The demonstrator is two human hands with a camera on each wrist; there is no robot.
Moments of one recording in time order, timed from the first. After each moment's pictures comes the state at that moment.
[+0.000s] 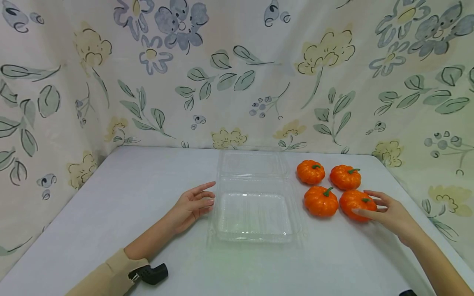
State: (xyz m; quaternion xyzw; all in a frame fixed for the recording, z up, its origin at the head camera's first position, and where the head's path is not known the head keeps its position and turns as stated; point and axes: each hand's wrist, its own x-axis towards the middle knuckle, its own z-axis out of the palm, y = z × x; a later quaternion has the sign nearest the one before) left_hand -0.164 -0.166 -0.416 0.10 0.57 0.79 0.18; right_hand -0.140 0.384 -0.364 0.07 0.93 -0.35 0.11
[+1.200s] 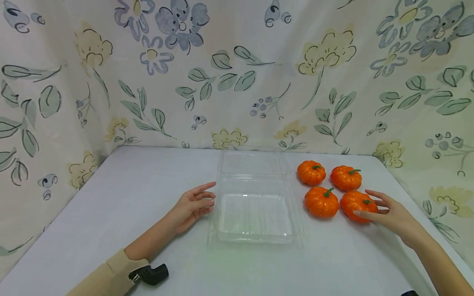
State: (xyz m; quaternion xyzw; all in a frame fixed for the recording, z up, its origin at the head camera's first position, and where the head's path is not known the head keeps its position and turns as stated) left_hand -0.163 -0.166 -0.415 0.09 0.57 0.79 0.18; right_hand -0.140 0.390 -0.367 0.05 0.92 -0.36 0.13
